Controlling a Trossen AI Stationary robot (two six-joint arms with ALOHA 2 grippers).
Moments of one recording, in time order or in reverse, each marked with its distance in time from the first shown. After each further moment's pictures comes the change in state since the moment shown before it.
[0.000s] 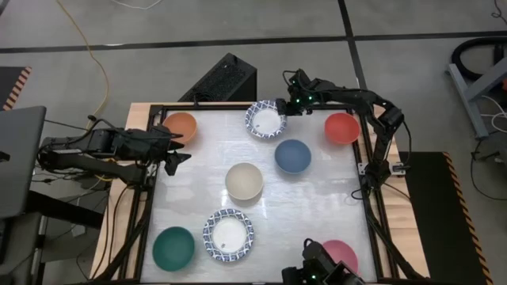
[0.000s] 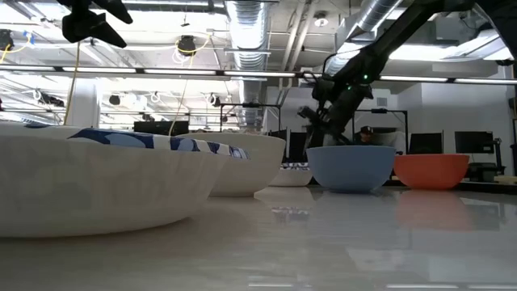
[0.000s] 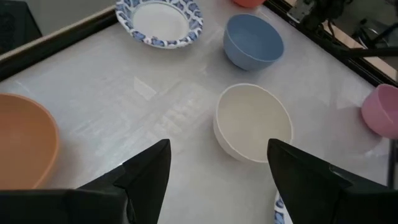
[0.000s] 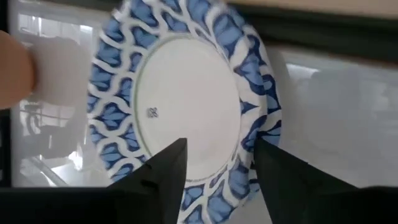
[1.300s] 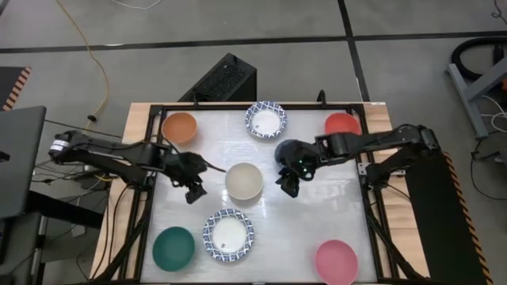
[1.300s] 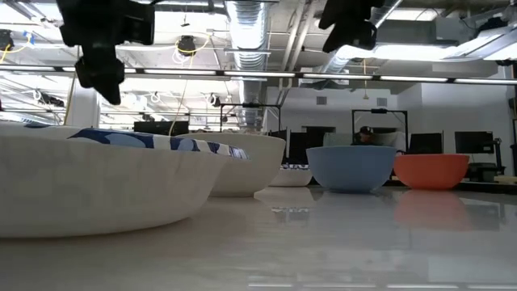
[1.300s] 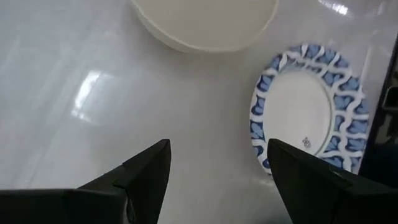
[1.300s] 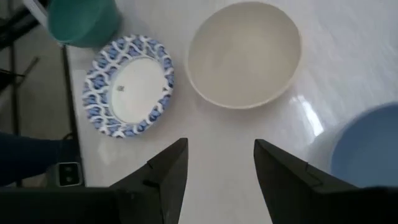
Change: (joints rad) left arm -0.072 0.398 -0.126 0.173 0.399 -0.004; right arm 0.936 -0.435 0.006 -0.293 0.354 -0.074
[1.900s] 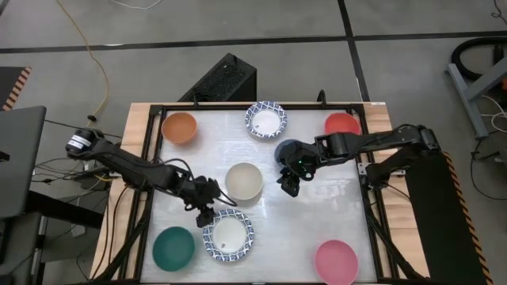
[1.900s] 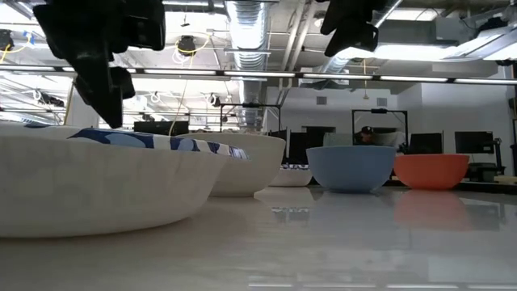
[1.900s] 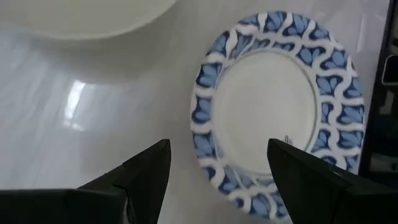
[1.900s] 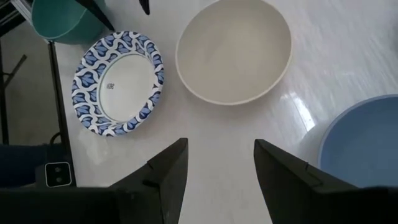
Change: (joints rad) left arm -0.208 0.253 0.000 0.267 -0.052 -0.063; right arm 0.002 0.000 0.000 -0.017 0.009 0.001
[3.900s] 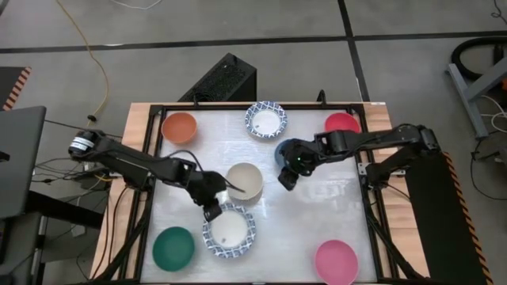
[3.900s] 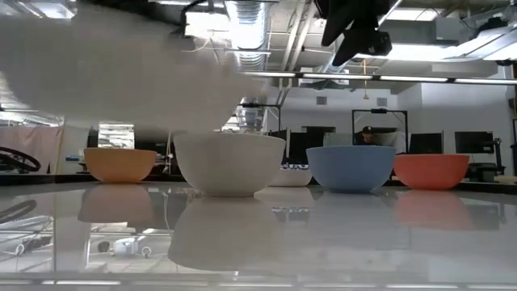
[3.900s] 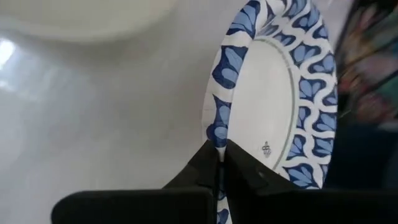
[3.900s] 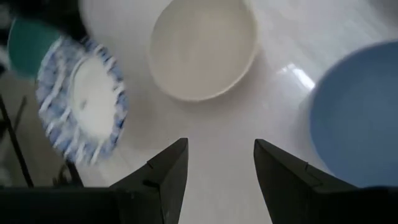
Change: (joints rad) left arm 0.122 0.009 0.062 0.003 0.218 -0.179; right arm -0.044 0.001 0.000 -0.051 0.012 0.241
